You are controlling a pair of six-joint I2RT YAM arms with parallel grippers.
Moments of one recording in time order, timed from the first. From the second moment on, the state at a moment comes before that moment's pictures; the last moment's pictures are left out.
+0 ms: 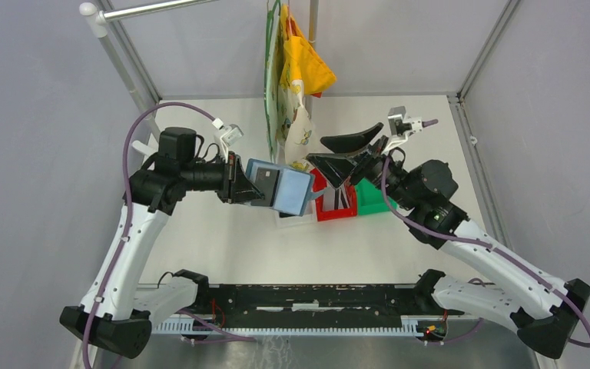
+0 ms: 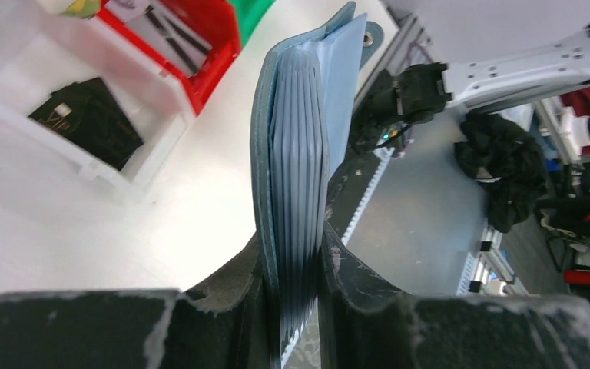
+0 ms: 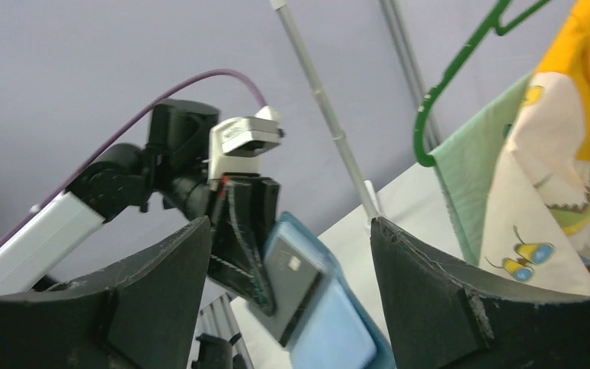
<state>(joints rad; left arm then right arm) -0.28 1.02 1.23 -0.90 0.89 -0.13 0.82 0.94 0.92 0.38 -0.12 0.54</state>
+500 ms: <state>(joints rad) -0.28 1.13 1.30 -1.10 0.81 0.04 0.83 1.15 0.89 0.34 -0.47 0.68</state>
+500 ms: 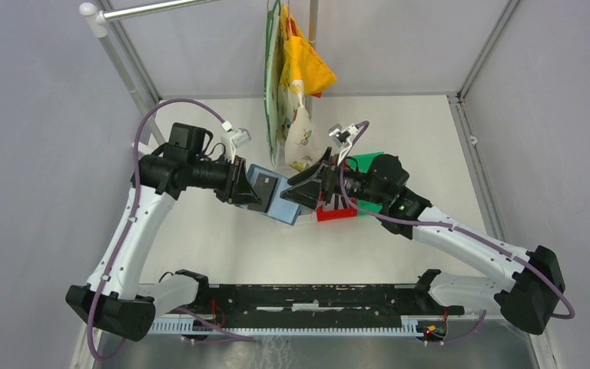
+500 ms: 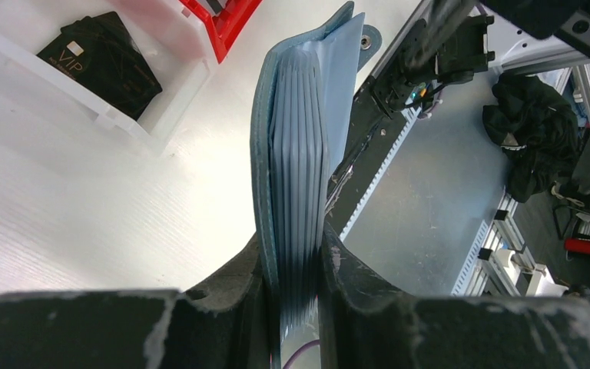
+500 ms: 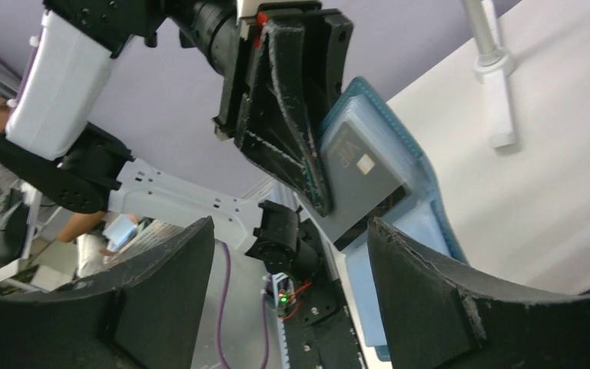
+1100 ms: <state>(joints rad) -0.28 1.16 1.36 -1.14 0.91 0.07 0.88 1.26 0.77 0.64 -0.59 0.91</state>
